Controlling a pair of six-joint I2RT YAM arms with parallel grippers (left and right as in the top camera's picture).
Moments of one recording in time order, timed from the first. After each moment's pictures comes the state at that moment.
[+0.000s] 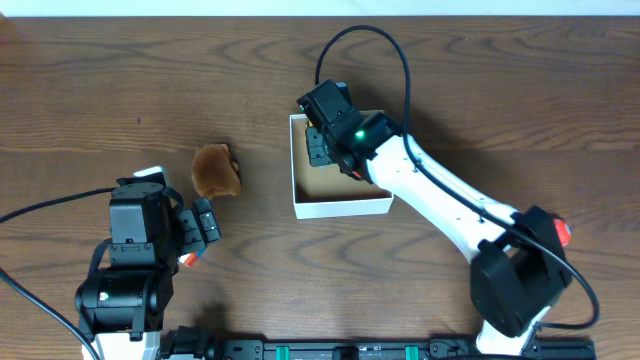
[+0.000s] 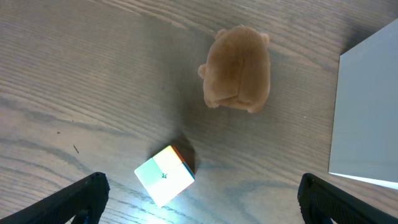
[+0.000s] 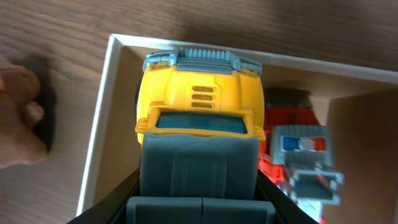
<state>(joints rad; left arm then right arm) 0.00 0.79 0.85 -0.97 -0.12 -0.25 0.70 1.91 1.54 -0.69 0.15 0.51</state>
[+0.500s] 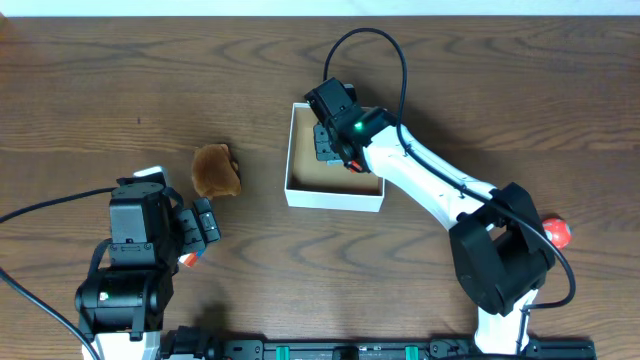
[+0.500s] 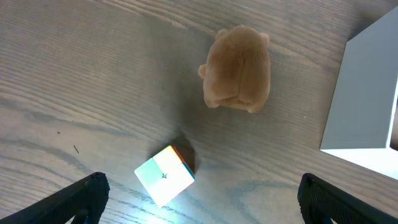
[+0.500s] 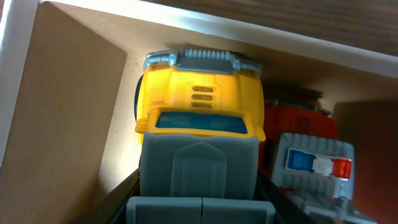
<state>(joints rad) 0.00 0.79 0.85 -0.97 -0.12 -0.25 0.64 2.01 1.54 -0.65 0.15 0.51</state>
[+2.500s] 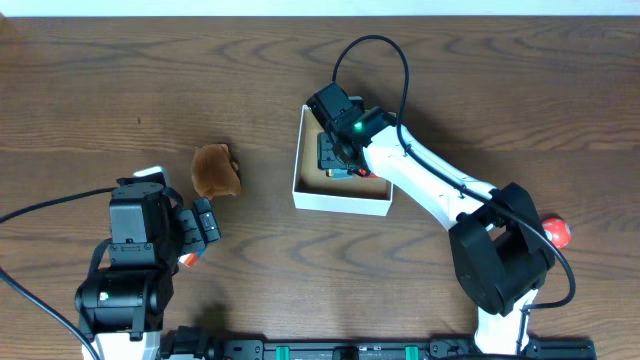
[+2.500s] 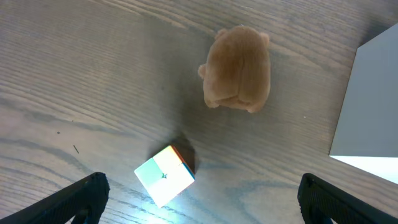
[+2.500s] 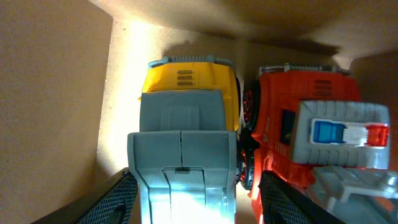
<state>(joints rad) 0.00 0.79 0.85 -0.97 -0.12 -0.25 0.65 2.01 1.54 -0.77 0.14 0.60</state>
